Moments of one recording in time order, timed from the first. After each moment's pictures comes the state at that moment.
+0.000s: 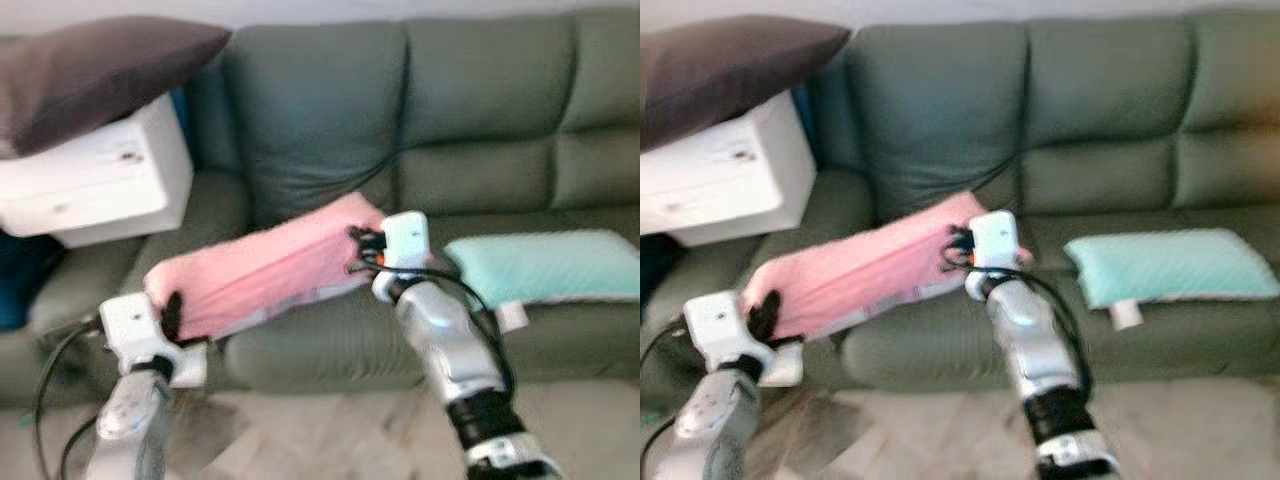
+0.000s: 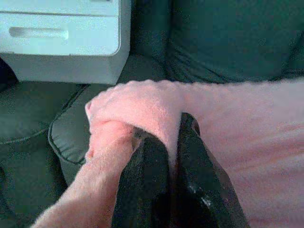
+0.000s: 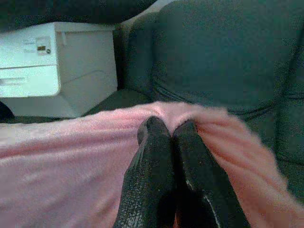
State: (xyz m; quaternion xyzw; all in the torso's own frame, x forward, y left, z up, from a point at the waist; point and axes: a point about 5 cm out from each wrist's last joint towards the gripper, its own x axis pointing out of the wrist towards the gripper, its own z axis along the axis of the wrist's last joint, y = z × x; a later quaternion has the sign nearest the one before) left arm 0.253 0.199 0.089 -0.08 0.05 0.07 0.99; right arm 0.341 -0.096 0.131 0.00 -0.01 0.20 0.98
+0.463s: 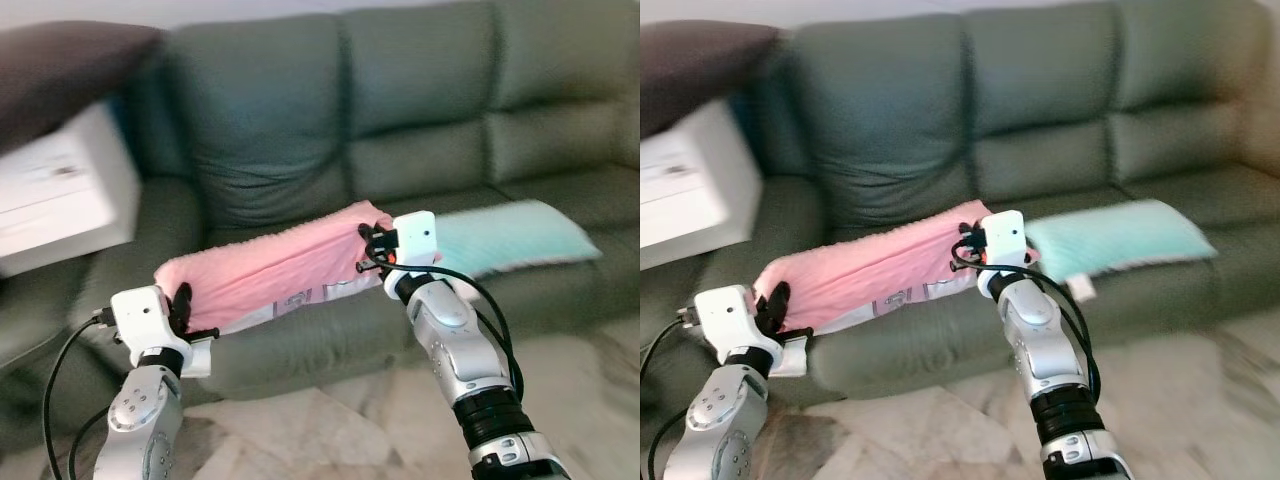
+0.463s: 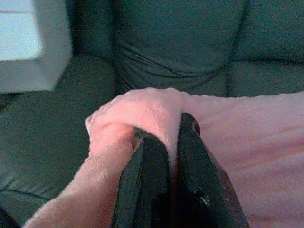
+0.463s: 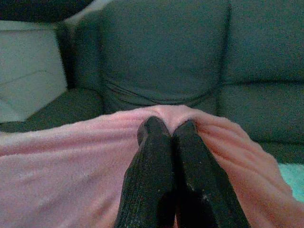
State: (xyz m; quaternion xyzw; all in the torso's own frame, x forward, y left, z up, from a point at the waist) left arm 0.256 0.193 0.090 -0.08 0.05 0.07 0.99; right arm 0.343 -0.101 0.132 0.00 -0.01 0.19 0.98
